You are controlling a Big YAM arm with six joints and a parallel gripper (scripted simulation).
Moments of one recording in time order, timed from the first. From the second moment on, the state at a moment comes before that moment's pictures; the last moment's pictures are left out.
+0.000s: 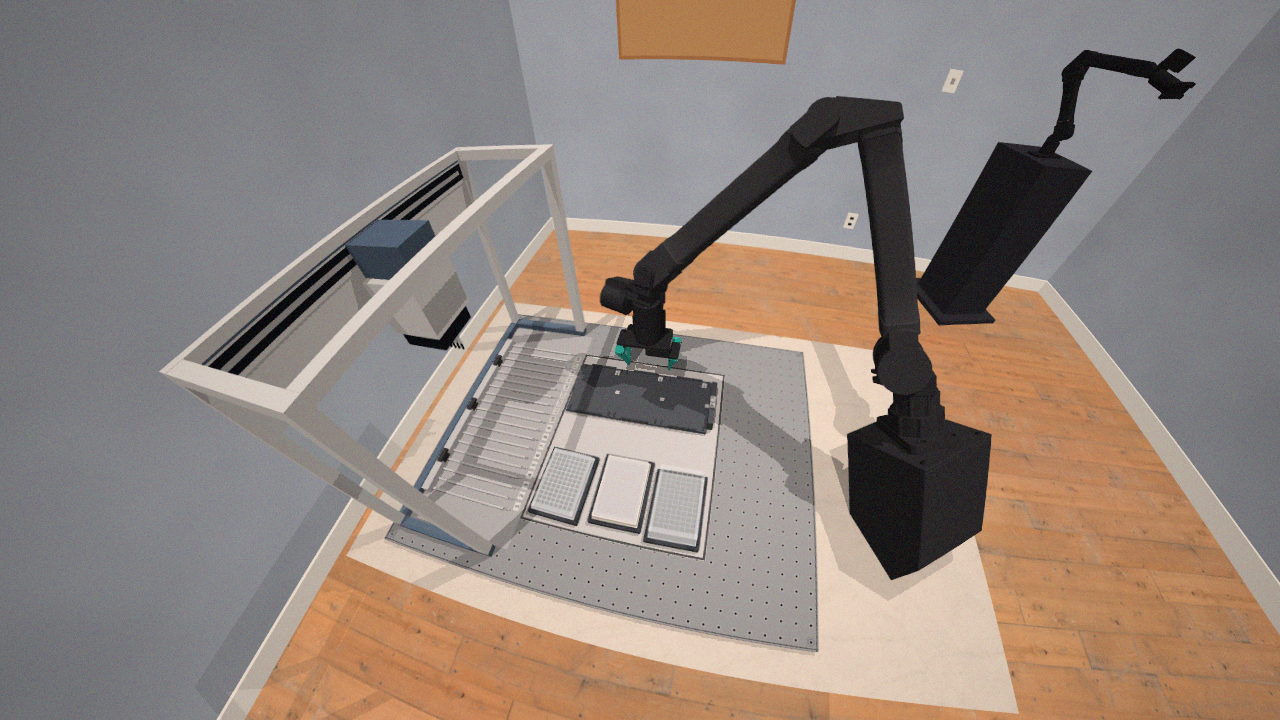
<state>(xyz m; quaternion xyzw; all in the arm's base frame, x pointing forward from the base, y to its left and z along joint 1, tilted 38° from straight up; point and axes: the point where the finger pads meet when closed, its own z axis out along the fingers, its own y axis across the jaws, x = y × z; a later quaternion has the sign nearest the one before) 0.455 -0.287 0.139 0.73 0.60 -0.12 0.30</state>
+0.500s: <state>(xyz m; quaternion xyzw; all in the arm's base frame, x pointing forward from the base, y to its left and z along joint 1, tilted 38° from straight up) 0.447 -0.257 0.184 0.73 0.61 -0.12 0.30</state>
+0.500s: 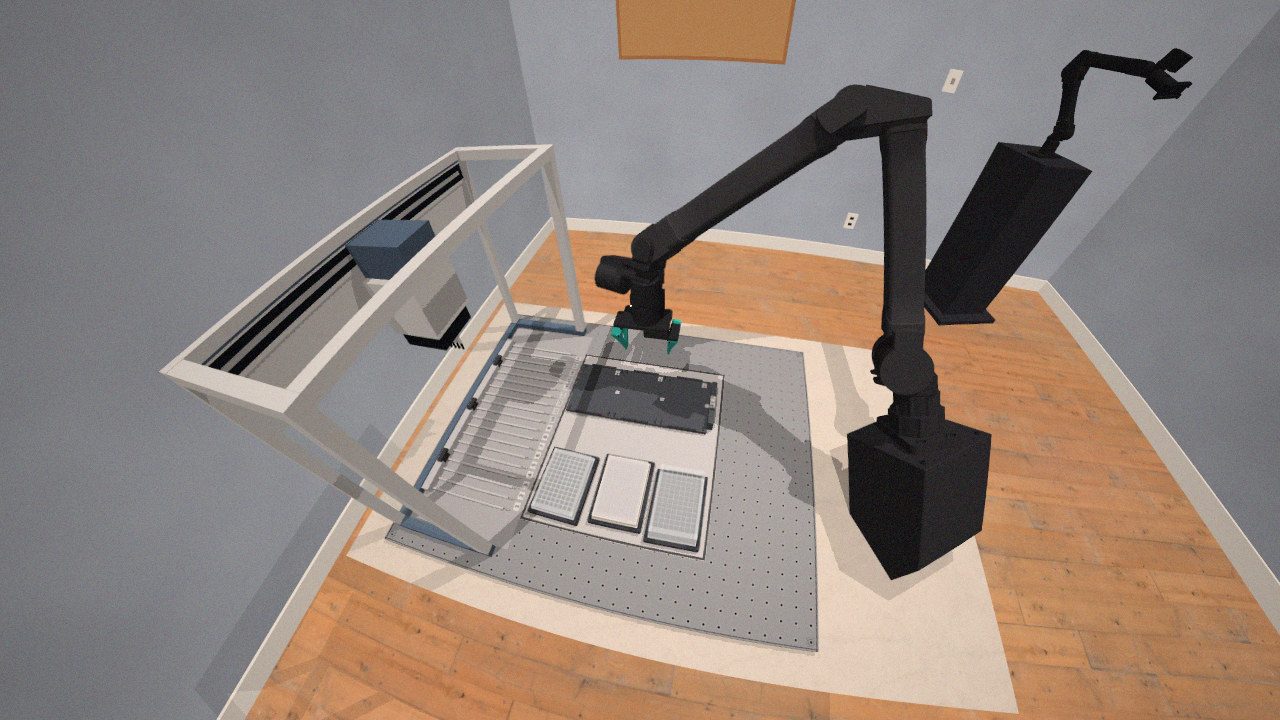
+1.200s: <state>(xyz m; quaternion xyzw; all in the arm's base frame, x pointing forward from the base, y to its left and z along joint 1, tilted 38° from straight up) 0.442 -0.199 0.202 0.72 0.61 -0.12 0.30</state>
